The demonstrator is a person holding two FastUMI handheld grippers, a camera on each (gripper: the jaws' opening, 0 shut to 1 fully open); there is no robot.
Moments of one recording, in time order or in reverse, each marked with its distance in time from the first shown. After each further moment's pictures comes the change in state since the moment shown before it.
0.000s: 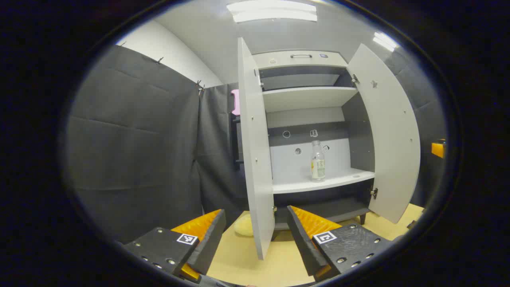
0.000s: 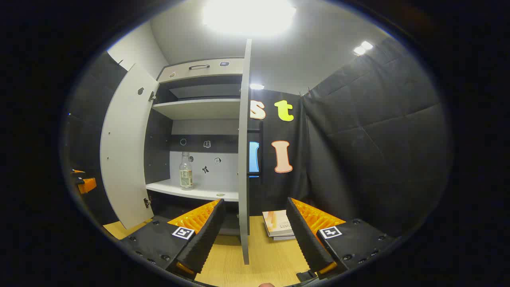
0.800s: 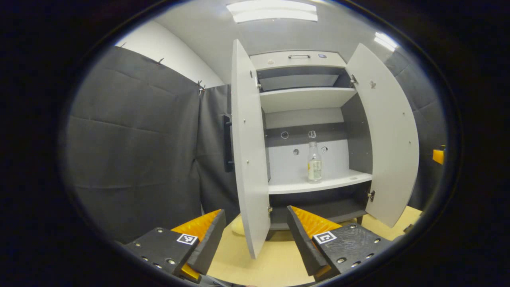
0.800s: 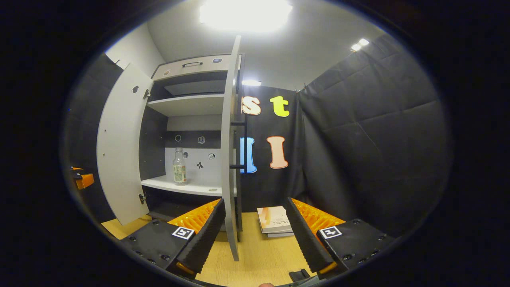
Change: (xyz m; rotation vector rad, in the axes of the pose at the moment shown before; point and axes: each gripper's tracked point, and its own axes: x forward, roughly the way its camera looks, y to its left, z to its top) left arm -0.008 -0.027 0.005 -0.007 0.001 0.006; right arm 0.011 -0.030 -0.014 0.008 0.026 -0.012
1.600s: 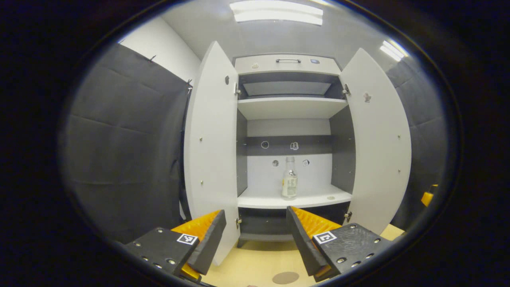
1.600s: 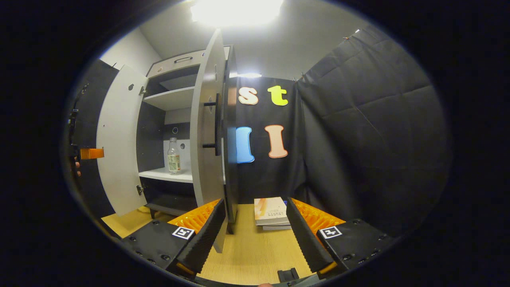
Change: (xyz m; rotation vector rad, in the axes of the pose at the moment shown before) left arm 0.034 -0.086 0.060 -0.072 -0.019 -0.081; right arm 0.009 -0.066 -0.048 0.047 0.050 0.043
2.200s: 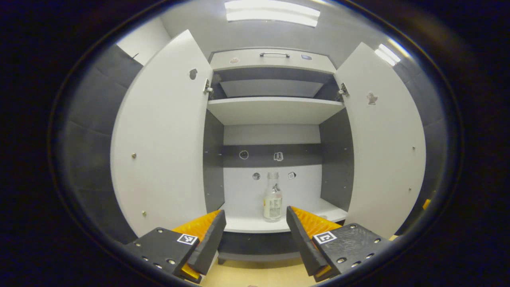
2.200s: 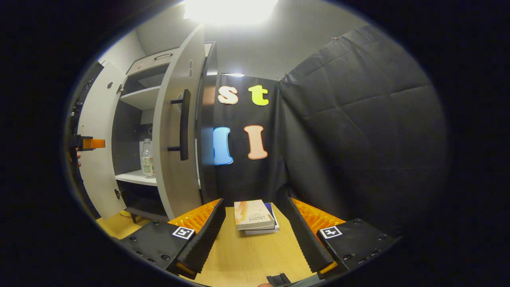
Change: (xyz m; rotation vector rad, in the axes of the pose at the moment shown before) left arm 0.127 -0.053 0.024 -0.018 -0.039 -0.132; right arm 0.034 -0.035 0.005 0.000 -0.004 -0.163
